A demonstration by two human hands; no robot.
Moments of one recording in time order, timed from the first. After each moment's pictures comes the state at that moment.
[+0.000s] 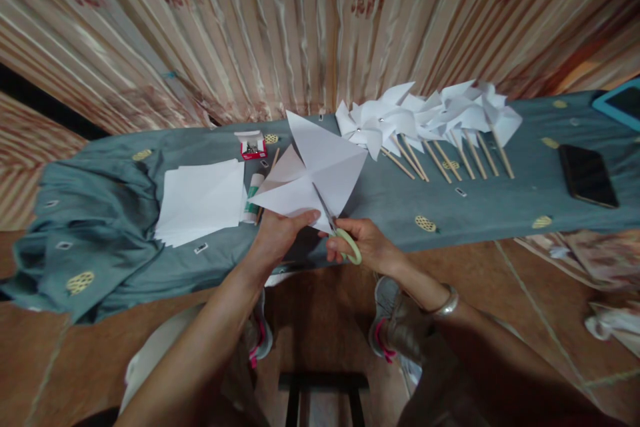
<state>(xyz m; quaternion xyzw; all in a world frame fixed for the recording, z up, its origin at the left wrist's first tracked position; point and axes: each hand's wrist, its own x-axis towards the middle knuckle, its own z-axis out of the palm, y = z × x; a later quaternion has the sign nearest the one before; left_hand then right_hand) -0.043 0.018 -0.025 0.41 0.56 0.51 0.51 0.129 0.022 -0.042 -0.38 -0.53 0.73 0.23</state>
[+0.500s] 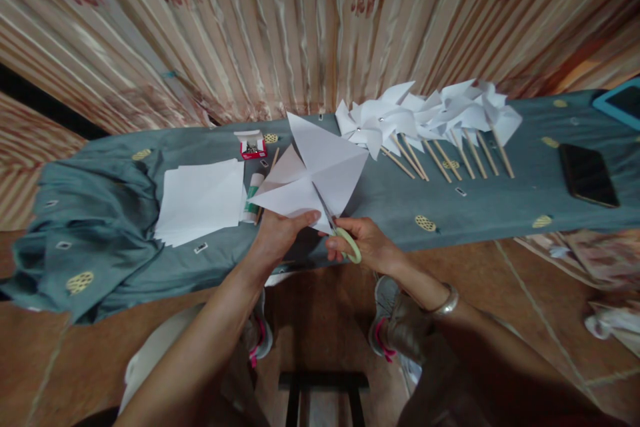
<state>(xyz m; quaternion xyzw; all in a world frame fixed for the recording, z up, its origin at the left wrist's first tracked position) -0.043 0.018 -0.024 0.41 0.56 0.52 0.50 0.127 0.021 -0.040 -0.39 -0.52 0.73 0.24</state>
